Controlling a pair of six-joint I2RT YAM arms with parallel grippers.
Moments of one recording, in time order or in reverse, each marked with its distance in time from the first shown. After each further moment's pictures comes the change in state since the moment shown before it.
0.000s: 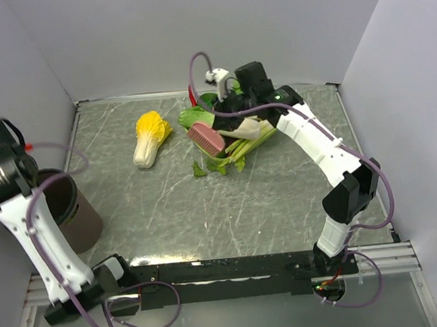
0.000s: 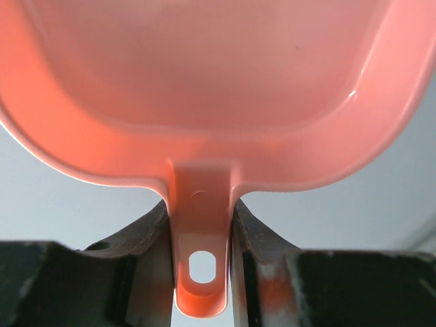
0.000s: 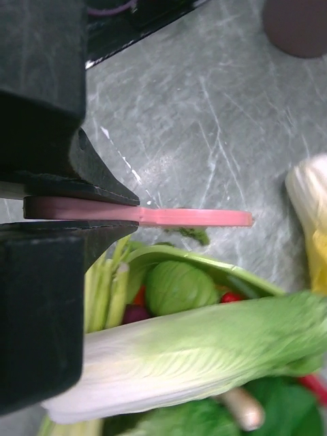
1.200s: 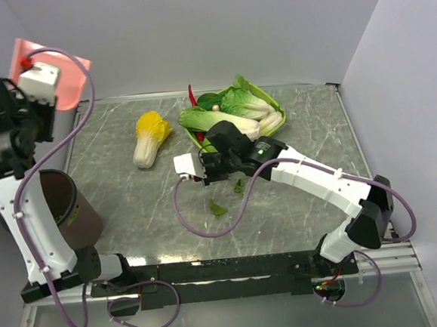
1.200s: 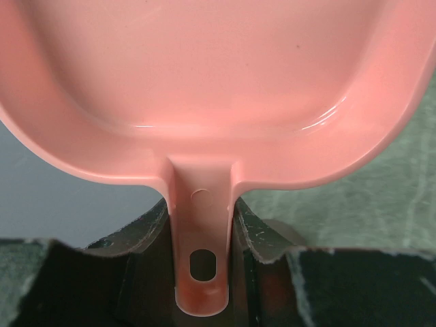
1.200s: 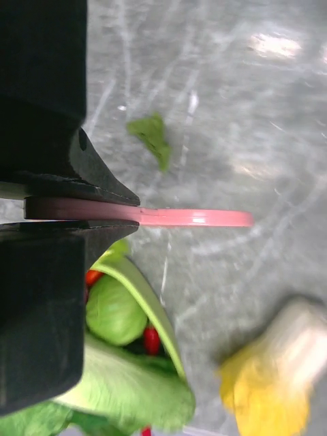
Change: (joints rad) left arm -0.194 0.210 0.431 0.049 0.971 -0.961; right arm 0.374 -0.213 -0.401 0.071 0.106 -0.741
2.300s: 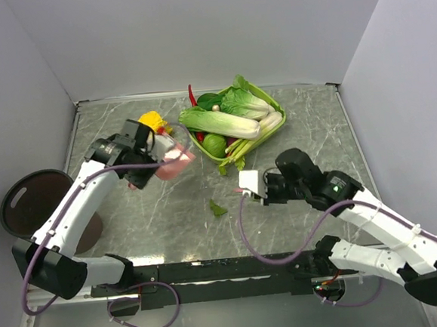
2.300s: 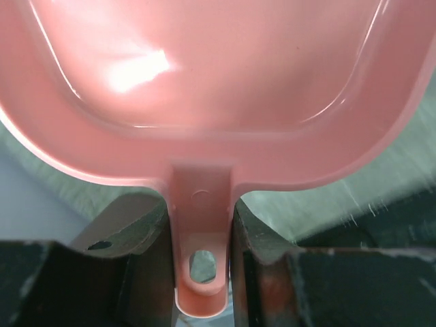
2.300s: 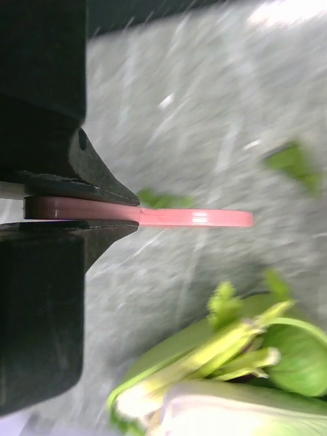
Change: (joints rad) left arm -0.757 -0.025 -0.831 0.087 -0.127 -0.177; right arm -0.127 -0.629 -0.518 -0.104 0.169 0.086
